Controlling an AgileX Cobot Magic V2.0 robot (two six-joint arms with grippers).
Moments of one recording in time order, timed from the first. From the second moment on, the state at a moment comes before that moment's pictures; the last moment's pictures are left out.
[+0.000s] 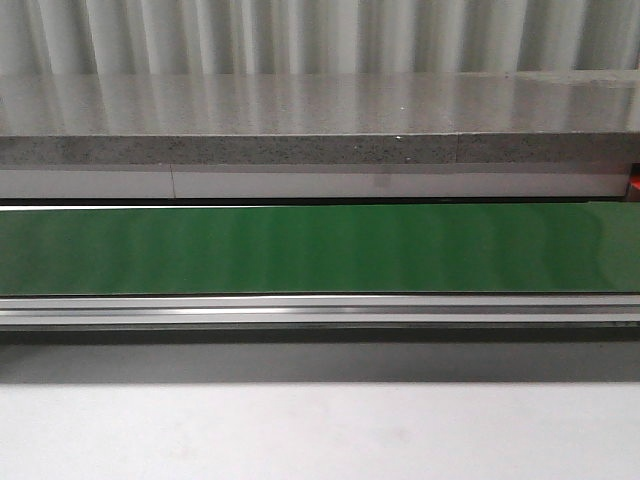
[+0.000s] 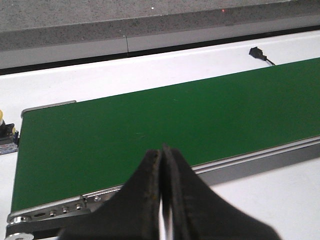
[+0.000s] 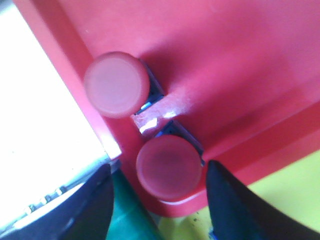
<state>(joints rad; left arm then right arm) -0.17 0.51 -0.55 -0.25 0.58 0.23 -0.41 1.86 -1.50 0.09 0.88 0.24</state>
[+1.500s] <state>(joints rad) -0.17 0.51 -0.55 -0.25 0.58 0.23 0.22 0.99 -0.79 0.06 0.61 0.11</state>
